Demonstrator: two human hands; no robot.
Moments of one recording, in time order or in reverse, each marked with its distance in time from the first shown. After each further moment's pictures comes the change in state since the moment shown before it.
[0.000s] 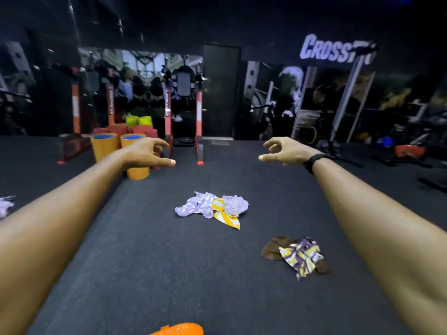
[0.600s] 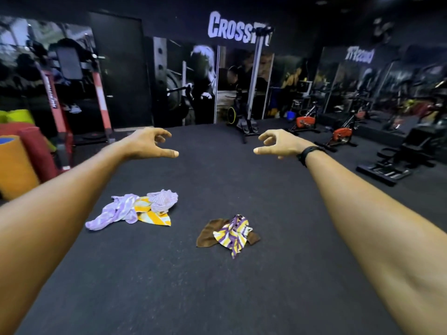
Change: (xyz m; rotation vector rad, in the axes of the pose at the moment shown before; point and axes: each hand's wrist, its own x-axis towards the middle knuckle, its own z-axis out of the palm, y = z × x) left_hand 0.145 0.210 0.195 -0.040 -0.197 0.347; right_hand -0.059 0.237 -0.124 -0.060 0.139 0.334
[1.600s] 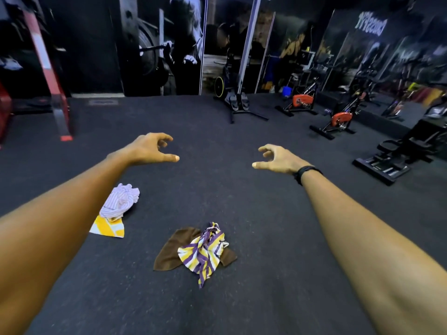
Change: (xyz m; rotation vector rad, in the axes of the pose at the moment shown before) left_hand 0.486 0.003 0.229 -0.068 -0.136 -0.051; right_hand 0.406 0.288 -0.014 0.025 -0.097 0.169
